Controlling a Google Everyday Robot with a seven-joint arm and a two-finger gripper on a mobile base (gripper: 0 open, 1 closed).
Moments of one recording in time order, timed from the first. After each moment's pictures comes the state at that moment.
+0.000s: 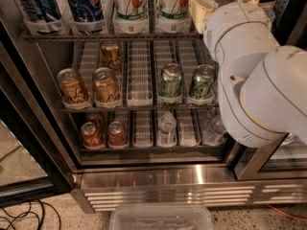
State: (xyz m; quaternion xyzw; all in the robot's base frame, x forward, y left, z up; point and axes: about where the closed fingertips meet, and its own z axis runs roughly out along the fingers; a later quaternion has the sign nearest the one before) arm 0.573 -0.146 1.090 -0.05 0.64 -0.05 0.76
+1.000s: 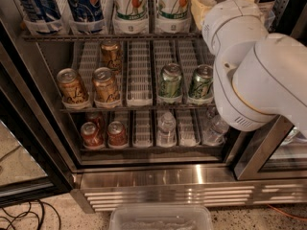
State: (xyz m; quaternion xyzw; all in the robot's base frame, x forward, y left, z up) arm 0.600 -0.154 1.081 -0.05 0.66 -0.07 0.75
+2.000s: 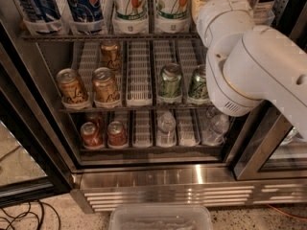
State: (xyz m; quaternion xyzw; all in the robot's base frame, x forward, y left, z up) arm 0.632 -0.149 1.076 -0.05 0.66 -0.07 0.75
